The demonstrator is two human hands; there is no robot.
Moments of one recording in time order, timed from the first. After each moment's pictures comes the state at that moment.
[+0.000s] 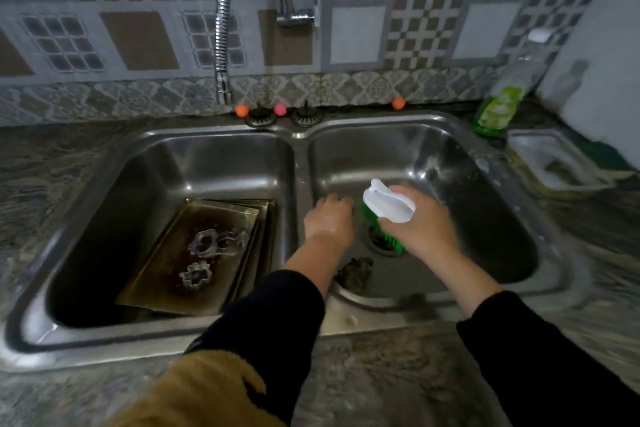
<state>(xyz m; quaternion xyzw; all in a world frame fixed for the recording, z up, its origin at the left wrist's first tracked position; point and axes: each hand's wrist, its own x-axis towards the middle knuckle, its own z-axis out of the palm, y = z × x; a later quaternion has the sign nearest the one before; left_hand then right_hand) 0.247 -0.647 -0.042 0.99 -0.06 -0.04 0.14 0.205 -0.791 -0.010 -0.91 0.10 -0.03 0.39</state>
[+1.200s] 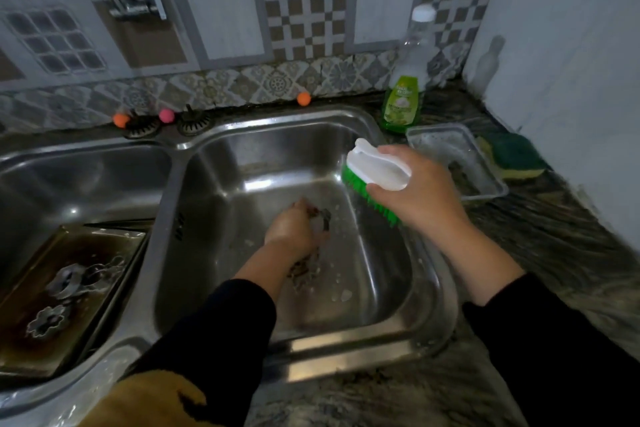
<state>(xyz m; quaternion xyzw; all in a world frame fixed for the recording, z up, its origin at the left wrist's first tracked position) 0.315 -0.806 -0.091 0.95 0.00 -0.11 0.28 0.270 -1.005 0.015 -0.92 0.02 -0.09 0.39</state>
